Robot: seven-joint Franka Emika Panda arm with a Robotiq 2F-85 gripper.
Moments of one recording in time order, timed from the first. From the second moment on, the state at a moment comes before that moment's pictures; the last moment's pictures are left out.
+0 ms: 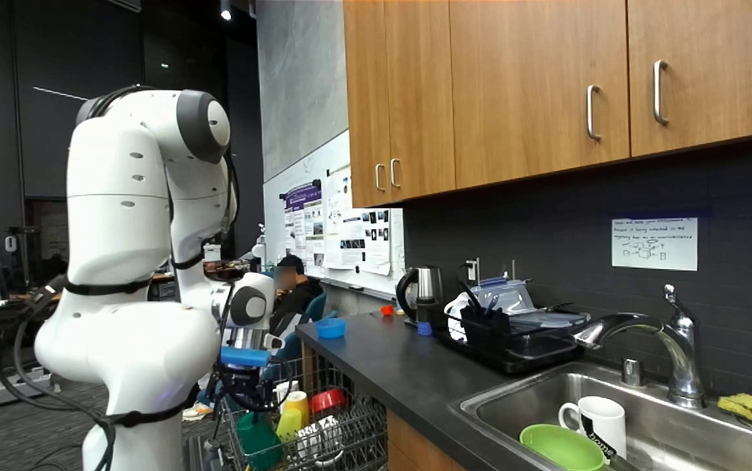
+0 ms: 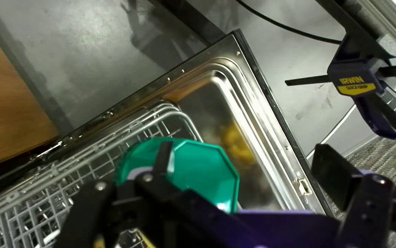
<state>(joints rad) 0.35 0.00 0.22 -2.76 0.22 2.51 -0.26</state>
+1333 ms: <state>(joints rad) 0.34 -0.07 0.29 -2.75 0.23 2.51 -0.21</state>
